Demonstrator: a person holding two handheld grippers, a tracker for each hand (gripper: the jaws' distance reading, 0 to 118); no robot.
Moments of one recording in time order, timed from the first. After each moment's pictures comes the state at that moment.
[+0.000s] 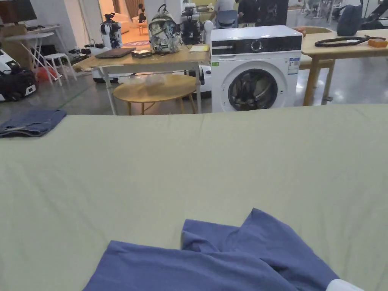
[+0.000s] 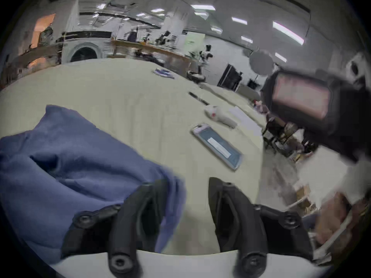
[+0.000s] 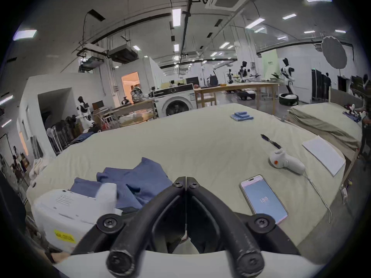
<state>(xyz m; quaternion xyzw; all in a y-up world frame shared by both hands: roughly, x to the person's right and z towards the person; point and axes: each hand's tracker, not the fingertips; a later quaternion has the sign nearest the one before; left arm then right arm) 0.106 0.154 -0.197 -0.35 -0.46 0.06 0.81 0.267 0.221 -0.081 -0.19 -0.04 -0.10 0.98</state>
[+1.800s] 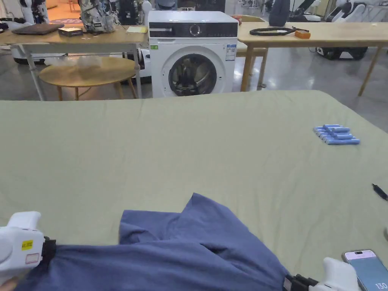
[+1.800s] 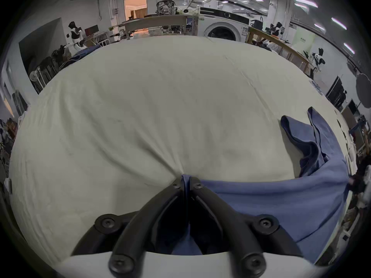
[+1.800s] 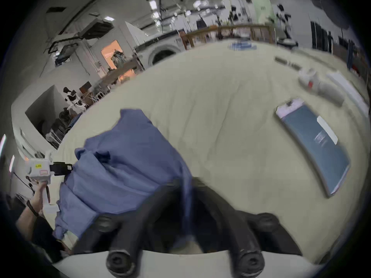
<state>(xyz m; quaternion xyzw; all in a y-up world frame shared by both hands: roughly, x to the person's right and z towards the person) -0.268 0.131 -0.372 -0.47 -0.04 0.01 0.88 0.267 0.121 -0.173 -0.40 -0.03 -0.22 0.89</state>
